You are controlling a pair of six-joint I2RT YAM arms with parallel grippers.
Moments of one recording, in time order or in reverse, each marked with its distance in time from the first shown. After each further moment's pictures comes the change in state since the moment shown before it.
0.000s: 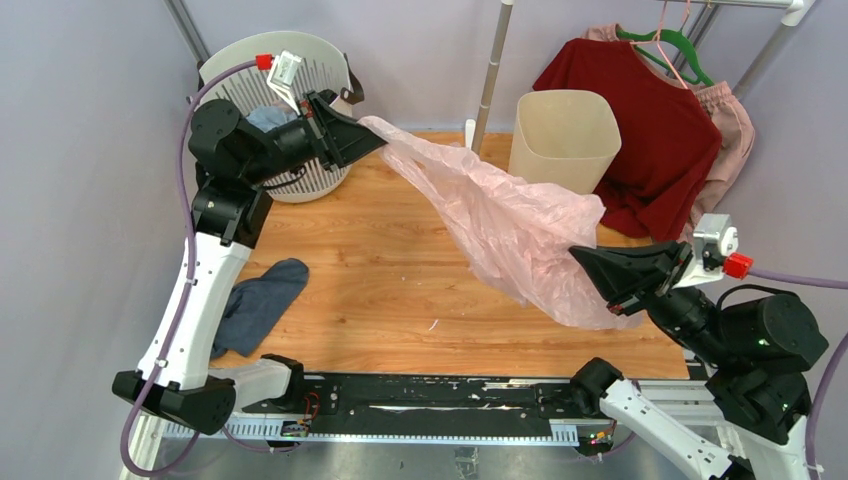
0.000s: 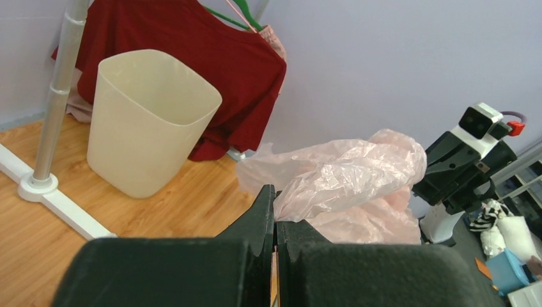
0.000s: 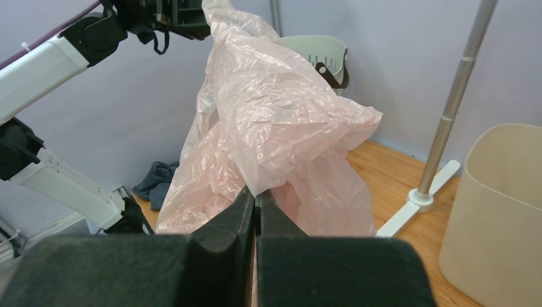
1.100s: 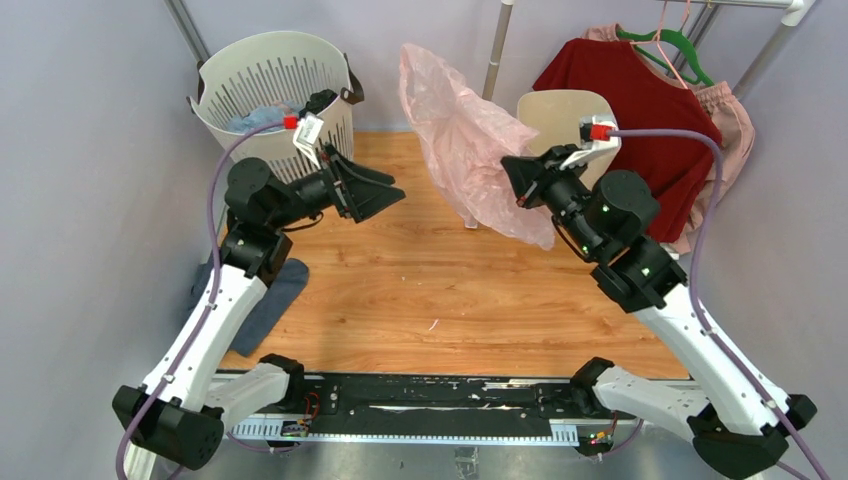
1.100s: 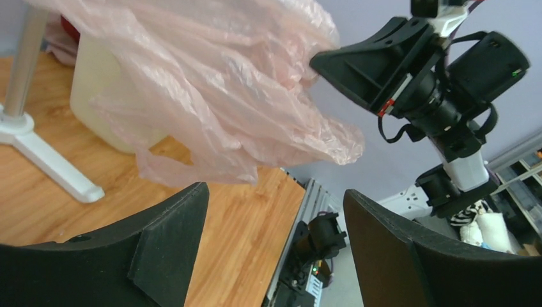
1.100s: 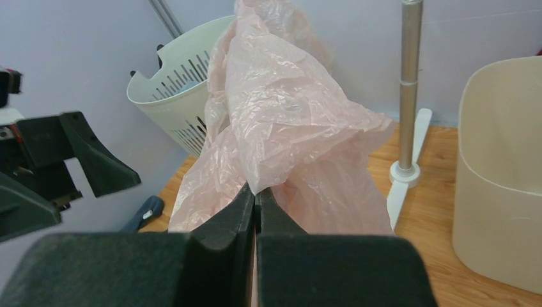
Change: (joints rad) left arm -0.034 -0.170 -0.459 0.245 -0.013 -0.036; right arm 0.000 0.489 0.028 0.313 0.361 0.156
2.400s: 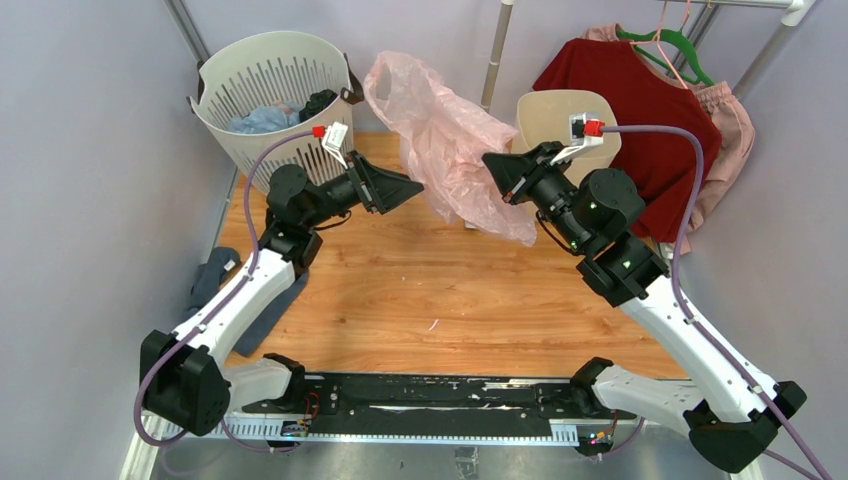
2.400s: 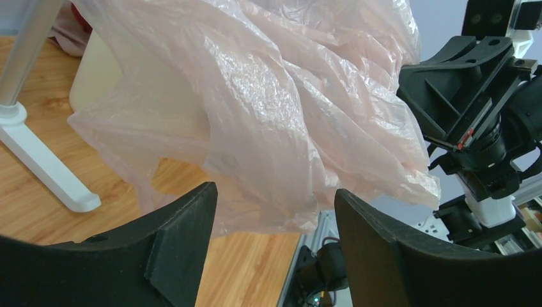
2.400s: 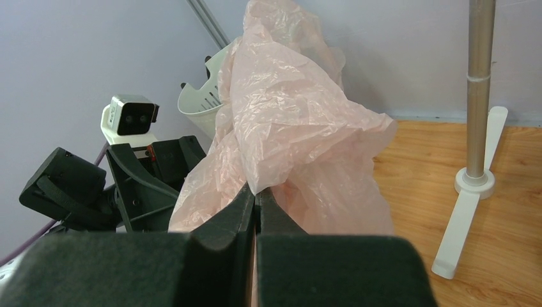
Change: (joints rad) left arm -0.073 0.164 -0.169 0.337 -0.135 -0.096; right arm 0.000 0.062 -0.046 0.160 -0.090 0.151
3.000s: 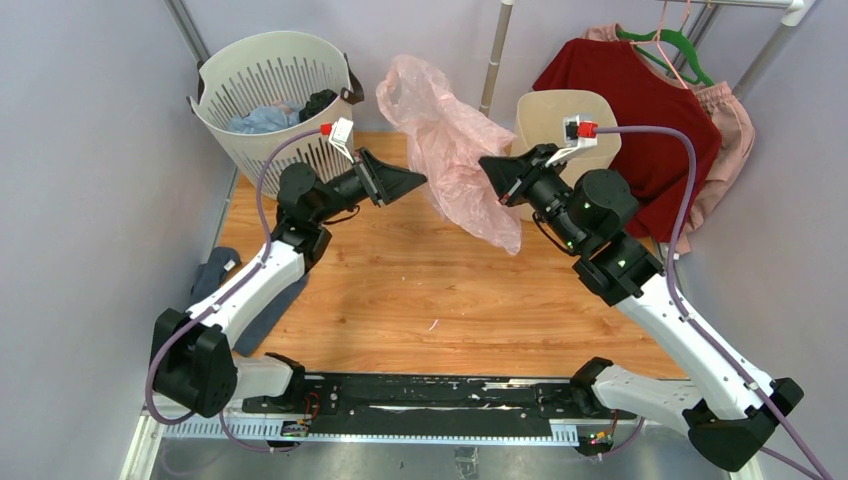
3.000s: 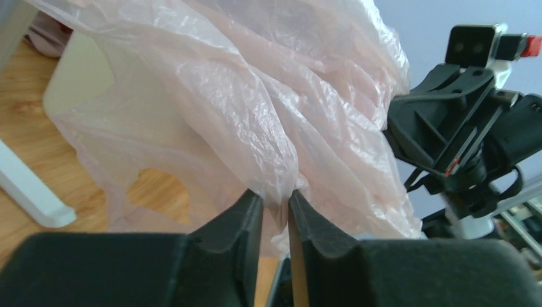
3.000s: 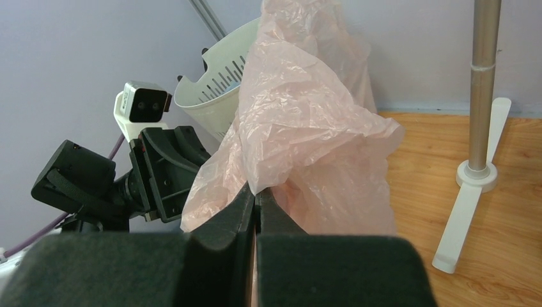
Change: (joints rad) left arm -0.013 0.077 -0.004 0.108 -0.011 -0.087; right arm 0.000 0.008 -0.019 0.010 -0.006 0.004
